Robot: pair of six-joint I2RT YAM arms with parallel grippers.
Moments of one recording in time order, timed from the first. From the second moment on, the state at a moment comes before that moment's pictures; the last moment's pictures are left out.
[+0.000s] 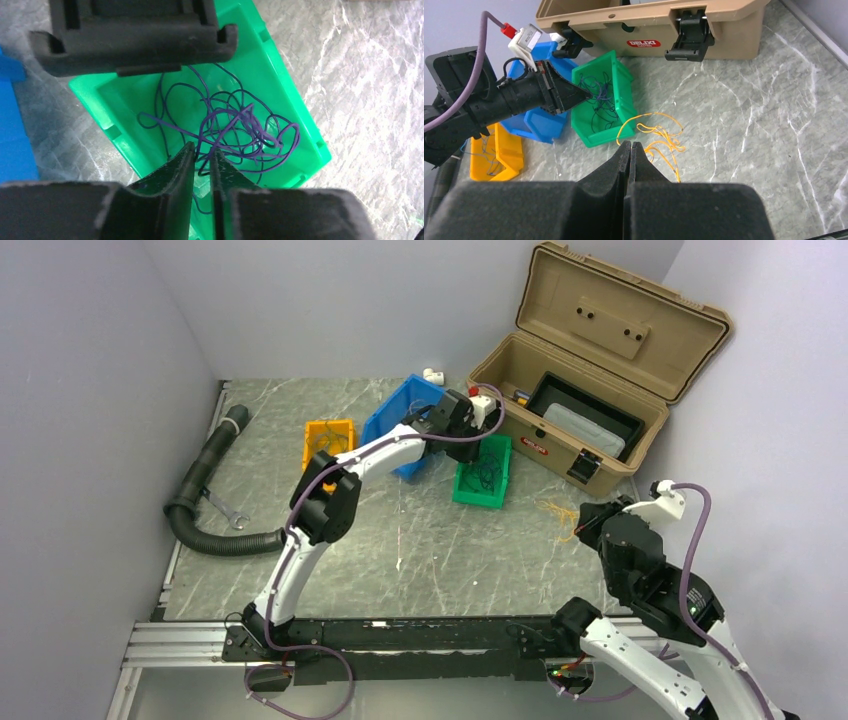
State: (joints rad) left arm -0.74 2.33 2.01 -0.39 0.22 -0.19; right arm 0.69 0.43 0.96 -0.99 0.80 0.86
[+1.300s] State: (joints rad) left arm -0.68 0.90 1.05 -0.51 0.00 -0.26; right arm 0.69 1.03 1.06 -0.39 0.18 0.57
